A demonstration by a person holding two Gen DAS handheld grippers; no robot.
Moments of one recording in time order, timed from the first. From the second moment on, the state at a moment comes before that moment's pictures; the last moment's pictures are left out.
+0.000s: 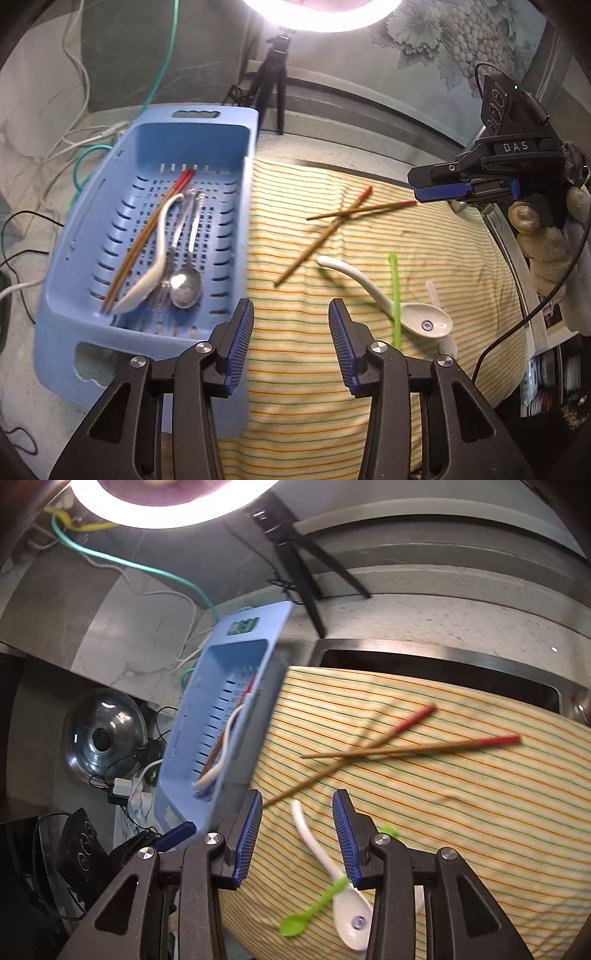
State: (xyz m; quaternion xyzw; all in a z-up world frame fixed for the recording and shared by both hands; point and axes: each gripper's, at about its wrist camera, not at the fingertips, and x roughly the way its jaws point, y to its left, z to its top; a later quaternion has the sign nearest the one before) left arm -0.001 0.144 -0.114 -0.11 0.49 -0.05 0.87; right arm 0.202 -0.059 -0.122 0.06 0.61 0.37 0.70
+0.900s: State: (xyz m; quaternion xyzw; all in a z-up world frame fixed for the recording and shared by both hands) left arm 0.002 0.053 -0.152 -0.09 0.54 -0.14 0.82; right arm 0.168 -0.136 -0.186 0.06 0.67 0.32 0.66
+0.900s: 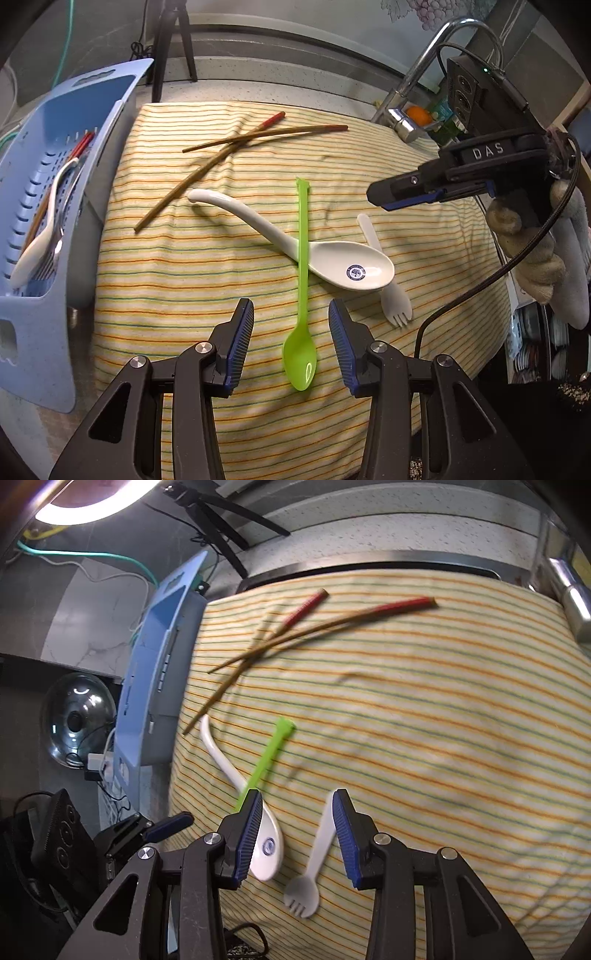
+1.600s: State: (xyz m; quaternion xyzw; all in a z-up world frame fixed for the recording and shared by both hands) left arm 0.039 0.022 -0.176 0.00 0.60 -0.22 0.77; right arm 0.126 -0.140 -0.210 0.04 0.70 0.24 0.68
